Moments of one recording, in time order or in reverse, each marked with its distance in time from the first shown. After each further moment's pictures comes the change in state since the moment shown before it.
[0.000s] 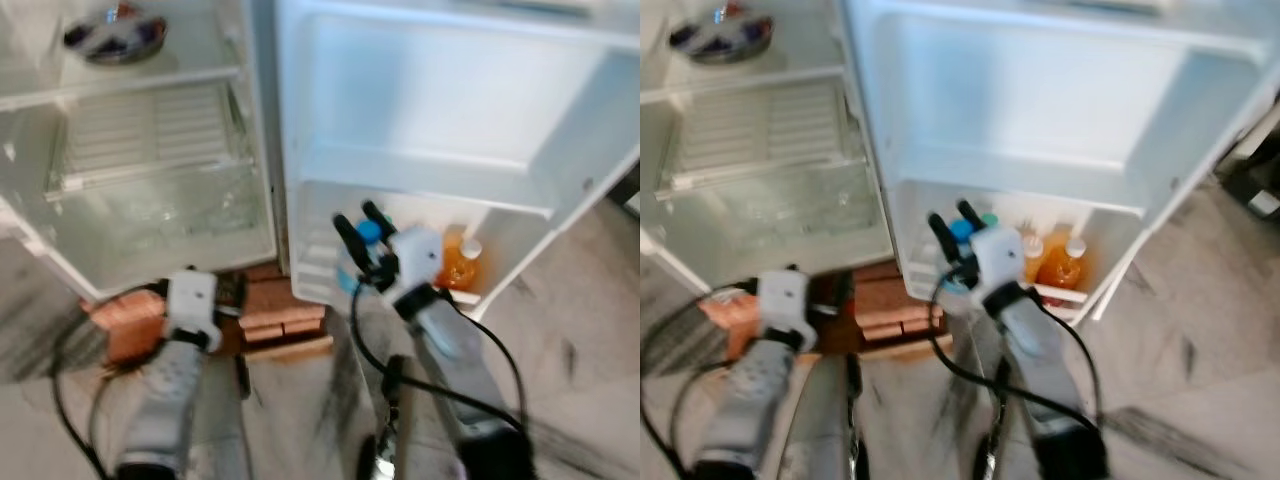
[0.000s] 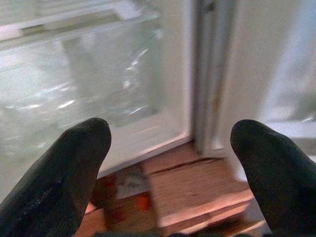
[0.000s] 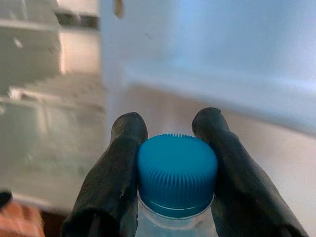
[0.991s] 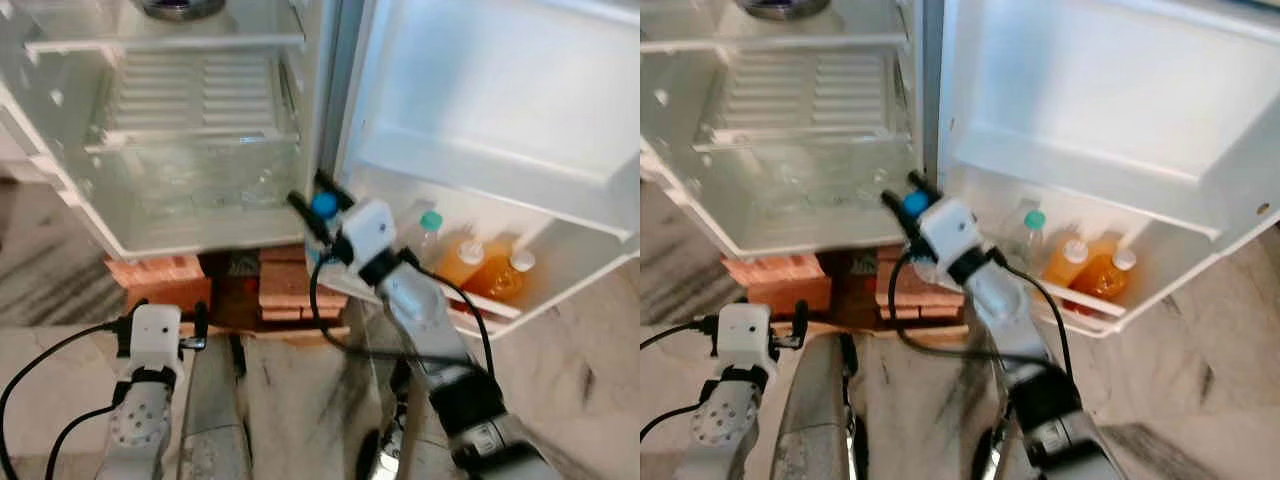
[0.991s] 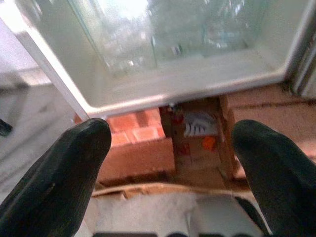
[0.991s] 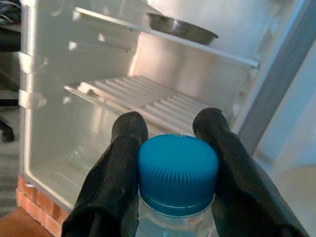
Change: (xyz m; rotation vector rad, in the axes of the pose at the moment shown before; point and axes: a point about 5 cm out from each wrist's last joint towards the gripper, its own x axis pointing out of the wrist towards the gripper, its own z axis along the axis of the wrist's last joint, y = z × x) left arm -0.050 0.037 -0.022 0.088 0.106 0.225; right arm 0.059 0.024 0.020 -0.154 -0.124 0.167
